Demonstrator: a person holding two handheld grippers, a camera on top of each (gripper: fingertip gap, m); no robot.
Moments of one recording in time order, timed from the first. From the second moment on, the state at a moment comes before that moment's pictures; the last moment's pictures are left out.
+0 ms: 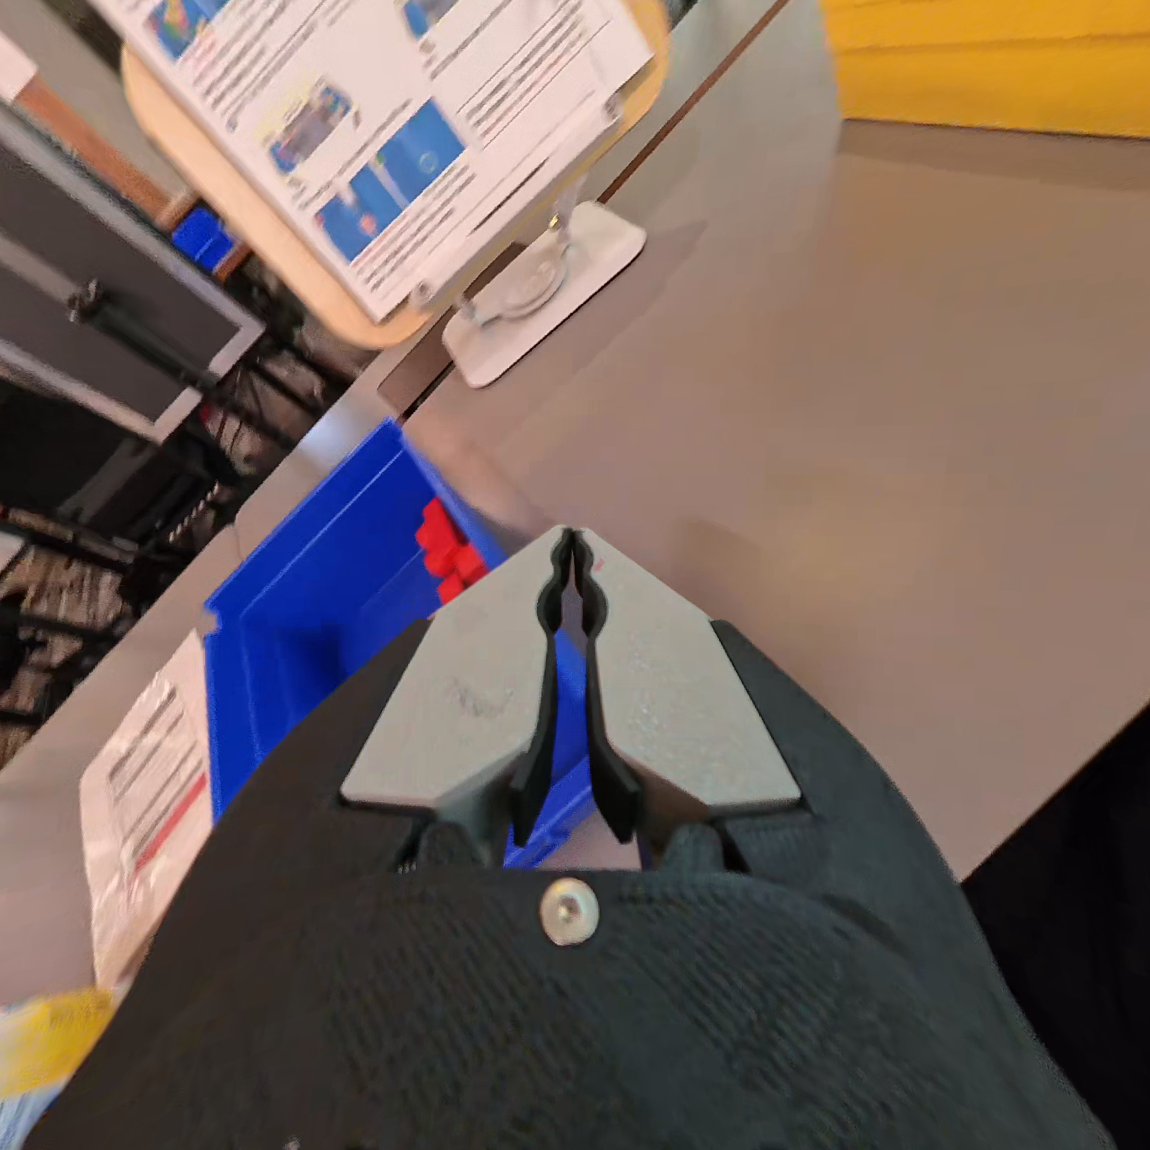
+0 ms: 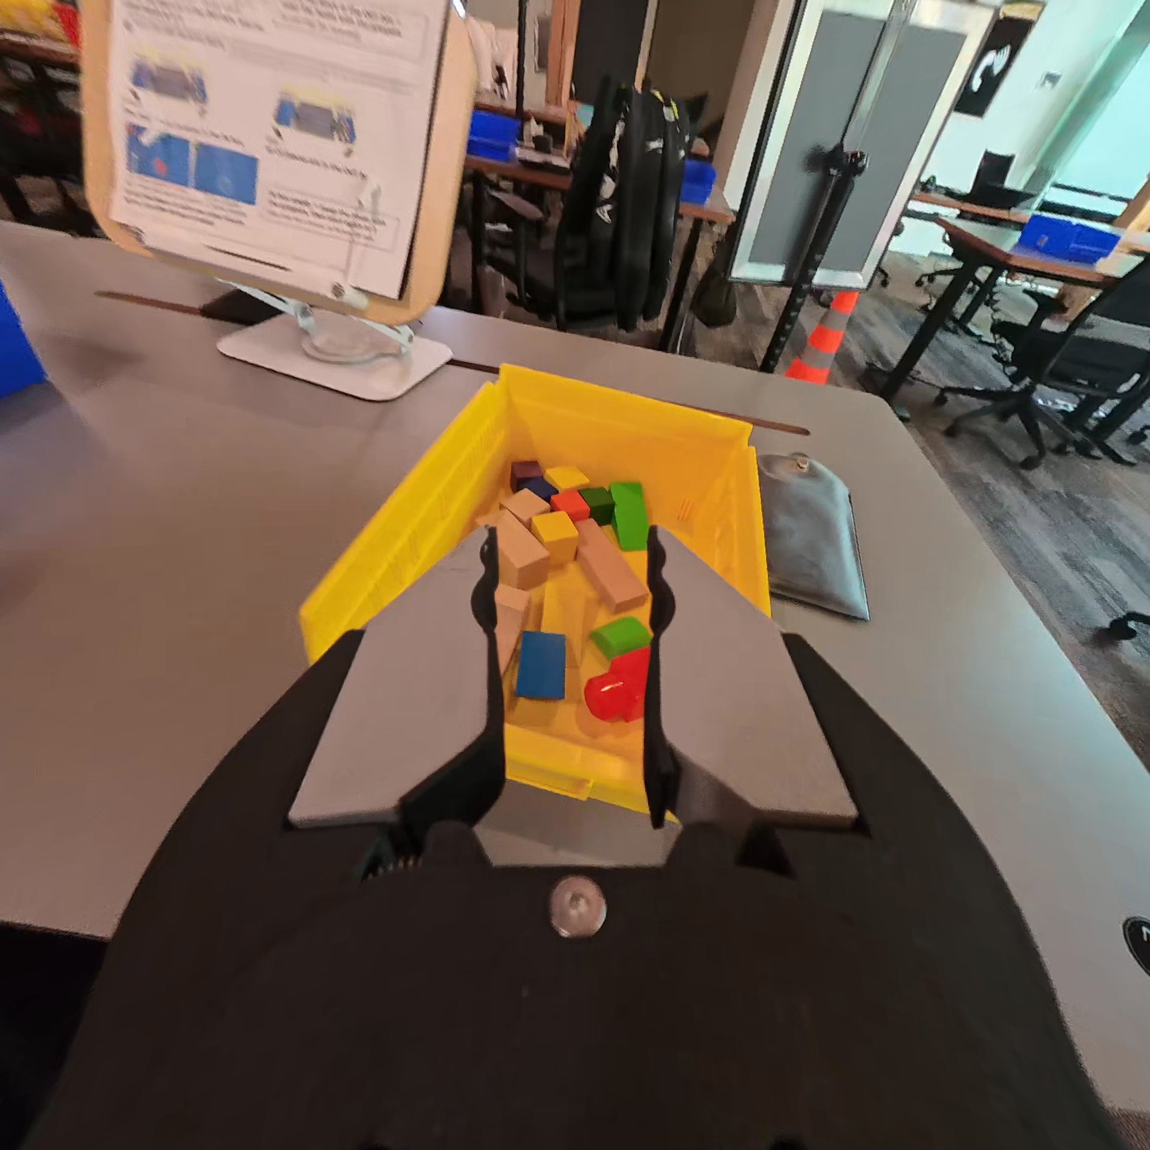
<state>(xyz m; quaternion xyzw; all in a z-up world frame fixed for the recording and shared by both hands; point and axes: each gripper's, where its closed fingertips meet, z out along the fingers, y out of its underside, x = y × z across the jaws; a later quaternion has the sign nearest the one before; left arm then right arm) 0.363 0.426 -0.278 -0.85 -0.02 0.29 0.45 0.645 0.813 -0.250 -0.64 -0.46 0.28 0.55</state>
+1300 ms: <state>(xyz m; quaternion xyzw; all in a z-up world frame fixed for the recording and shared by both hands) 0.223 0.352 -0.433 -0.94 -0.27 0.08 0.19 0.673 0.799 -0.226 -0.62 -0.46 0.28 0.57</state>
